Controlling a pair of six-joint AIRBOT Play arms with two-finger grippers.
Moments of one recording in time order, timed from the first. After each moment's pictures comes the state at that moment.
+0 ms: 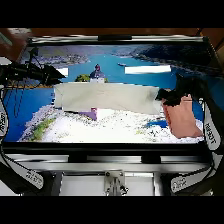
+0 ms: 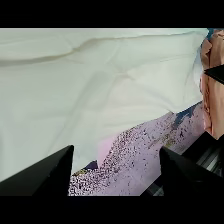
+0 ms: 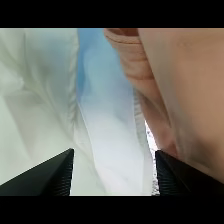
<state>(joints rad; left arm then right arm) 0.24 -1.90 1.87 0.61 -1.49 -1.19 -0.13 -1.72 1.38 1.92 -1.05 -1.56</state>
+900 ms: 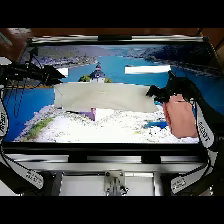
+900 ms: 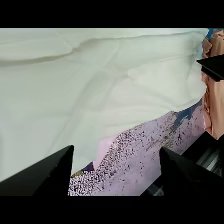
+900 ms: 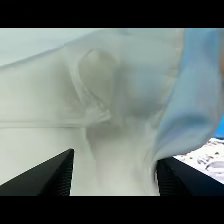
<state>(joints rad) 0.24 -1.90 1.87 0.61 -1.49 -1.19 -0.05 -1.77 1.38 2.11 -0.90 -1.59</state>
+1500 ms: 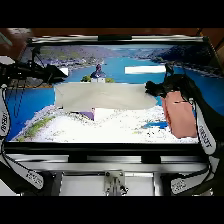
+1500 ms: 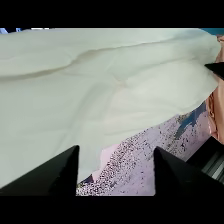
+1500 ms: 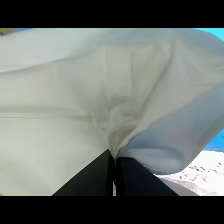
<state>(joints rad) 0.20 -1.90 1.87 0.61 -1.44 -1.17 0.00 -1.68 1.38 2.14 -0.86 -1.65</state>
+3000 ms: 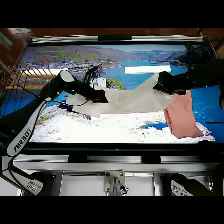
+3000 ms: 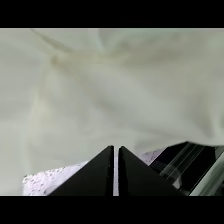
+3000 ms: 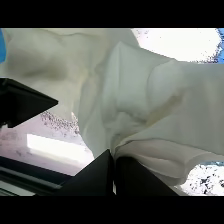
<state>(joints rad) -0.38 -1.76 1.54 0.75 -1.09 -1.29 0.00 -1.20 1.38 2.11 -1.30 -1.50</state>
